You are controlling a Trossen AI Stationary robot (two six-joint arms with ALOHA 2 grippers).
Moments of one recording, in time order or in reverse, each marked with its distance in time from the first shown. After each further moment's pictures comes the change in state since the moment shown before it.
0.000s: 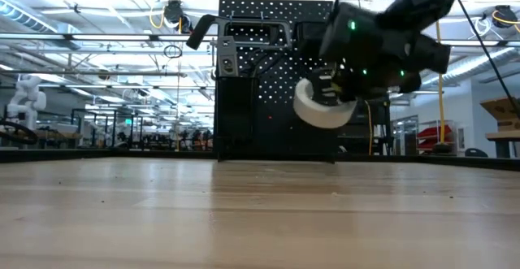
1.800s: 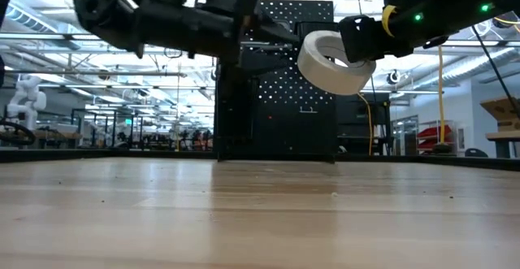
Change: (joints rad) left arm 0.202 0.745 -0.427 1.749 0.017 -0.439; right arm 0.318 -0.190 -0.052 0.041 0.065 -0.327
